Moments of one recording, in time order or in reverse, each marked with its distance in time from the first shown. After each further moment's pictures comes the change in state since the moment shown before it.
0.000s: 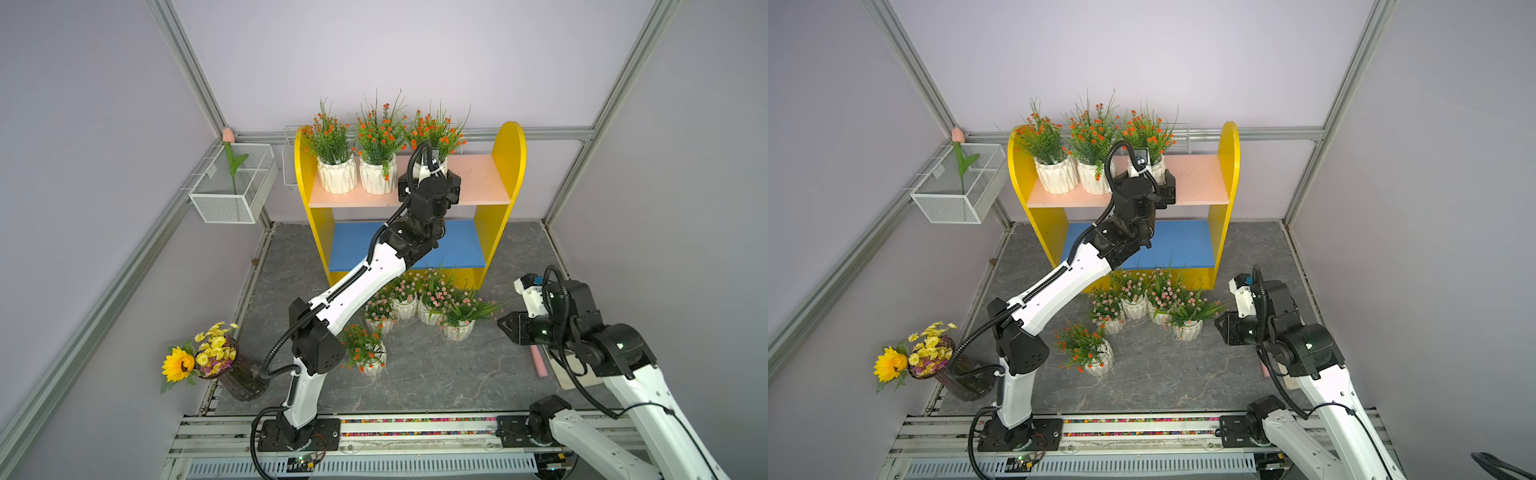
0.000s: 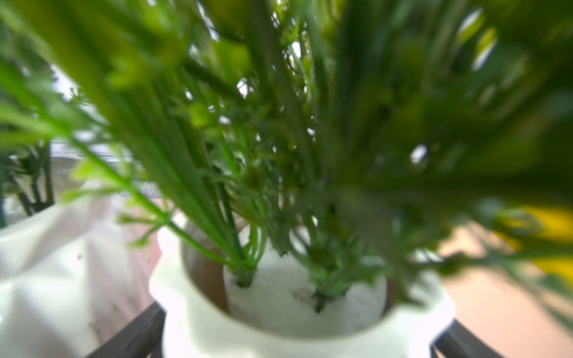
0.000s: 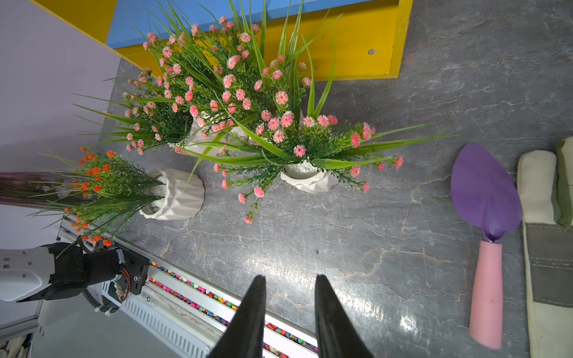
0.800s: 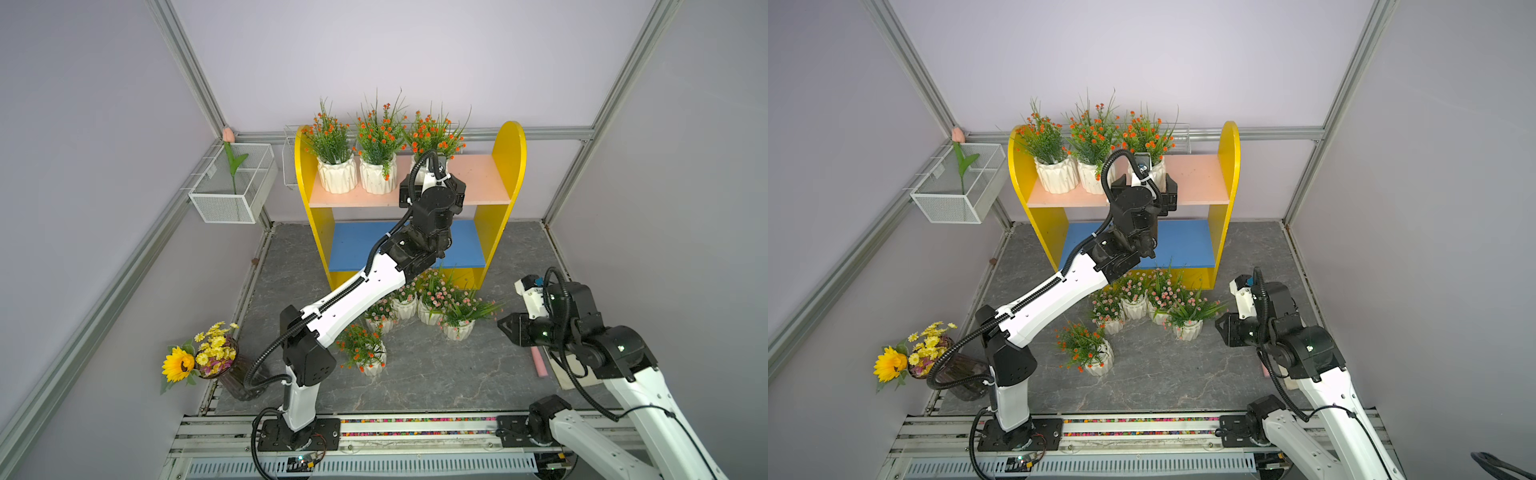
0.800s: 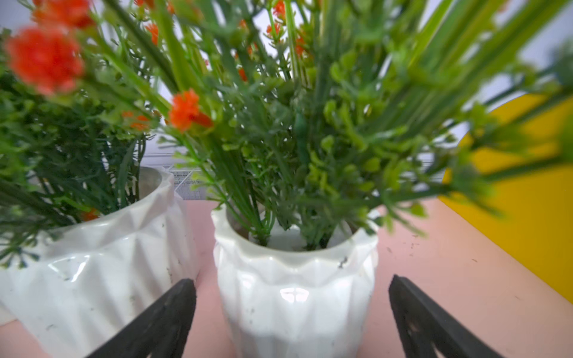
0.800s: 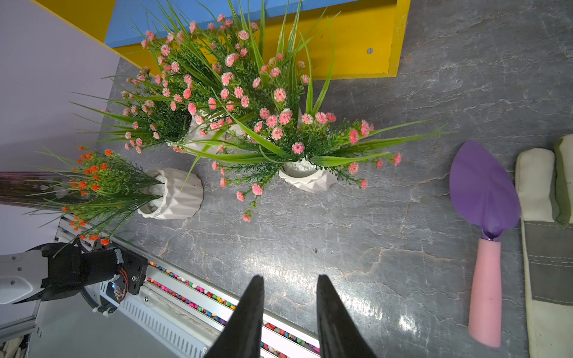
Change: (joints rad) left arm -0.068 -0.104 -0.122 0.079 -0.105 0.084; right arm 0.000 -0.015 -0.012 0.000 0.004 0.000
